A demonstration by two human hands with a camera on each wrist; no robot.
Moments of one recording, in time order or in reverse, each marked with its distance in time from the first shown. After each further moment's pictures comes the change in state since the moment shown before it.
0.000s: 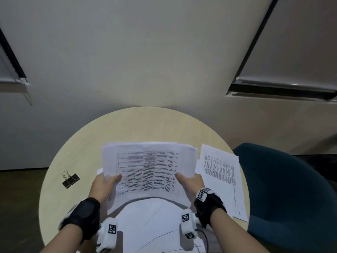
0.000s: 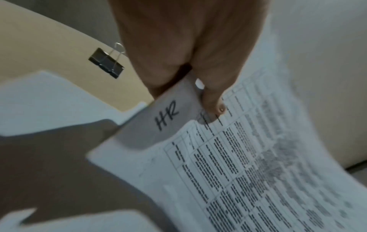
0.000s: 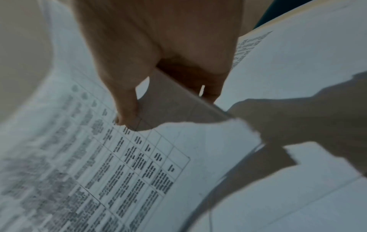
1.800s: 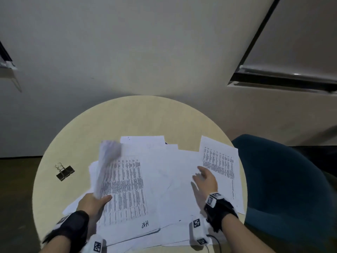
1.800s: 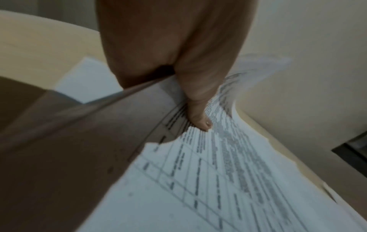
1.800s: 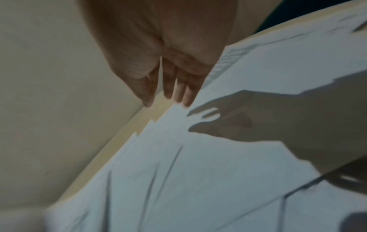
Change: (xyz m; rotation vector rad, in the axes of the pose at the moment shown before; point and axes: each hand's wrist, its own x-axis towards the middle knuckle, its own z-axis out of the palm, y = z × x) left_hand 0.002 -0.086 -0.018 0.389 -0.003 -0.341; right_hand 0.018 0.041 -0.038 0.119 0.150 0.021
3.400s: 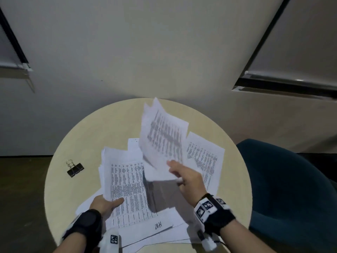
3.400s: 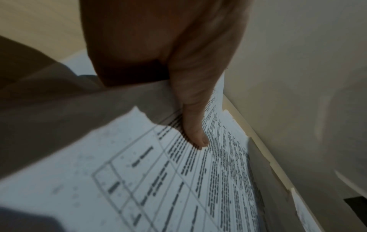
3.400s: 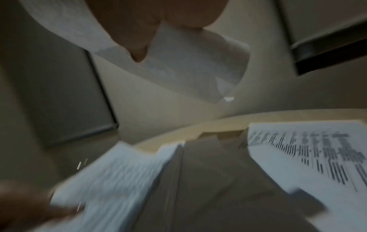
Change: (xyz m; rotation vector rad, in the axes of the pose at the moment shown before) left_hand -0.031 0.008 0.009 -0.172 -0.029 -0.108; right_hand -0.063 -0.044 0.048 -0.685 -0.277 -1.082
